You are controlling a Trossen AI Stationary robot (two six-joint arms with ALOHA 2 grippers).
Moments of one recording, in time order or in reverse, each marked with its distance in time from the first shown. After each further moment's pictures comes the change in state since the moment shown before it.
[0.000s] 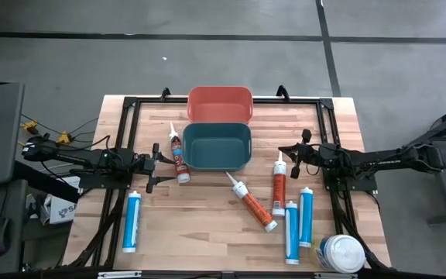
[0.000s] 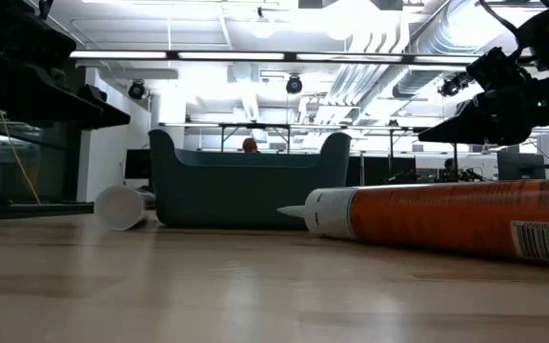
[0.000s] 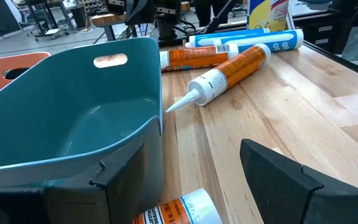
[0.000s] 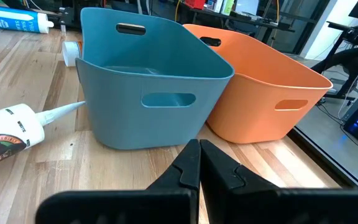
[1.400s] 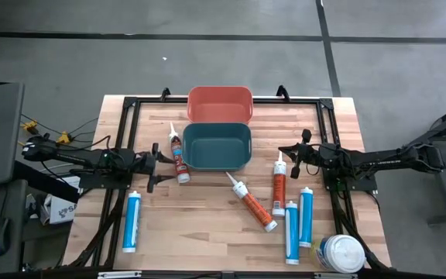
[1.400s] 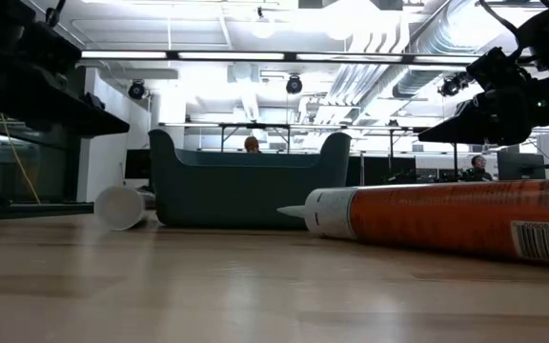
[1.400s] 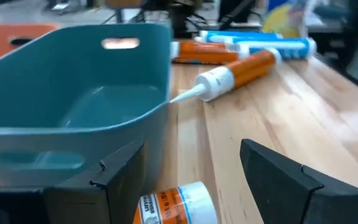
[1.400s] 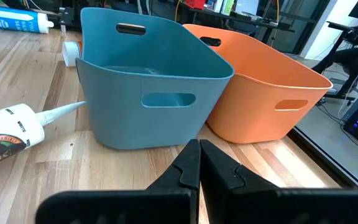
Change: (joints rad) left arm 0.000 0.000 0.000 -0.027 -0.059 -0.180; right arm 0.000 0.000 0.000 0.000 0.000 0.000
